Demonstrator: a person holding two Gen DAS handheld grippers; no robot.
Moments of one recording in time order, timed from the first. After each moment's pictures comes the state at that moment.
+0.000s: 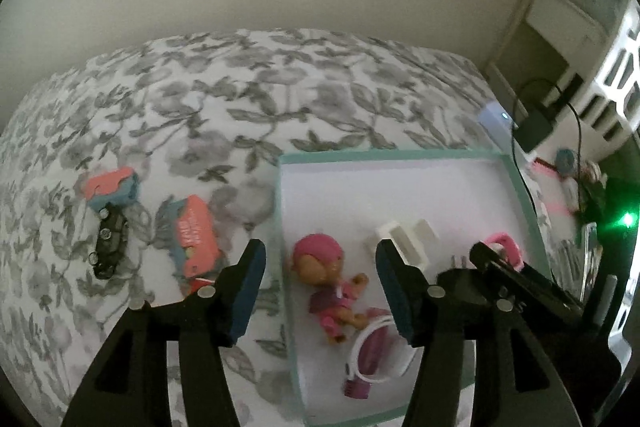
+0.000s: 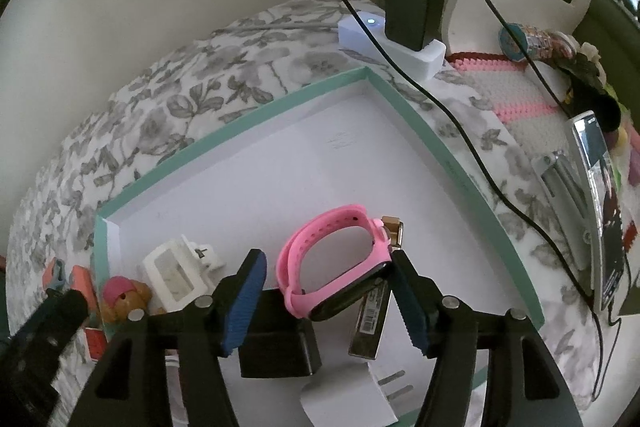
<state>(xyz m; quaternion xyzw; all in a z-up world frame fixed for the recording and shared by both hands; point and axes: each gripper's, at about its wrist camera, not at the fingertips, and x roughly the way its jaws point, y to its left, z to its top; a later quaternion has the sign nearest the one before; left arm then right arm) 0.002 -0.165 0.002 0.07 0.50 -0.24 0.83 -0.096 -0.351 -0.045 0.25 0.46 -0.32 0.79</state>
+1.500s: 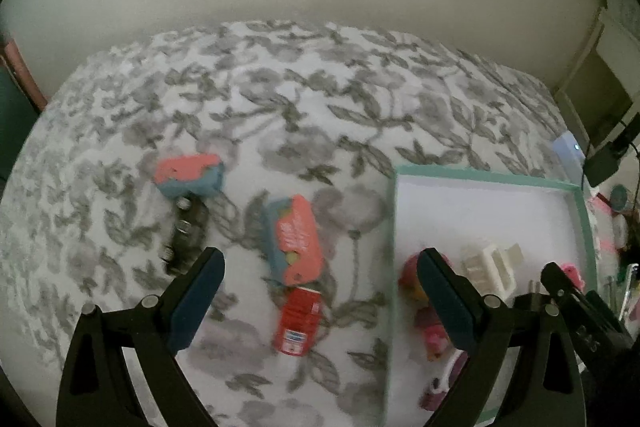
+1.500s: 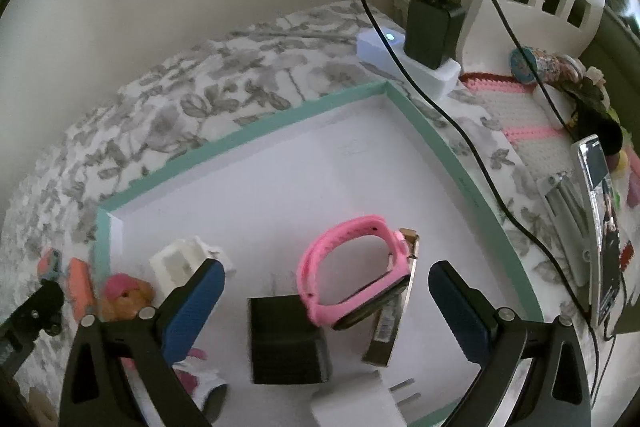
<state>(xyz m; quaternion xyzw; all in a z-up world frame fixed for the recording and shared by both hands) 0.034 -0.119 -0.004 0.07 0.51 -0.13 0.85 -0.085 -0.334 -0.034 0.21 0.45 -0.30 0.81</state>
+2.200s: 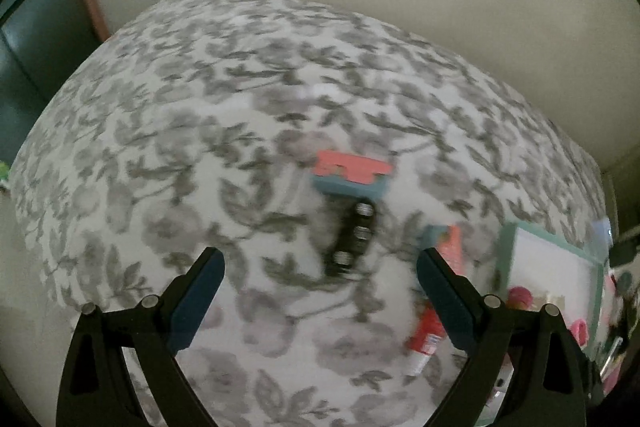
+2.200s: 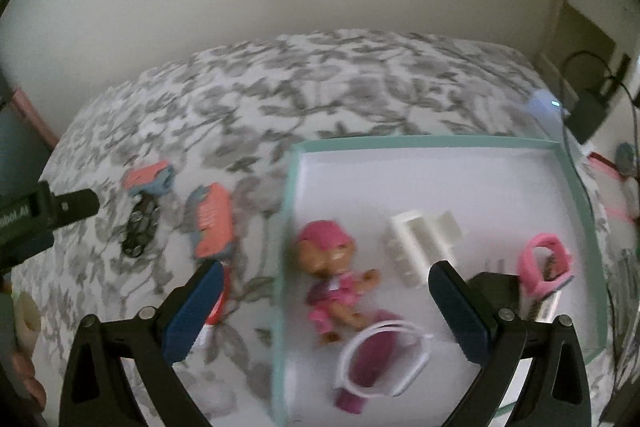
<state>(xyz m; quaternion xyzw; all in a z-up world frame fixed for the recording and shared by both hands) 0.072 0.022 0.010 -0.03 0.54 -0.02 0.84 -0.030 -0.197 -0.025 0.12 0.48 -0.13 0.86</state>
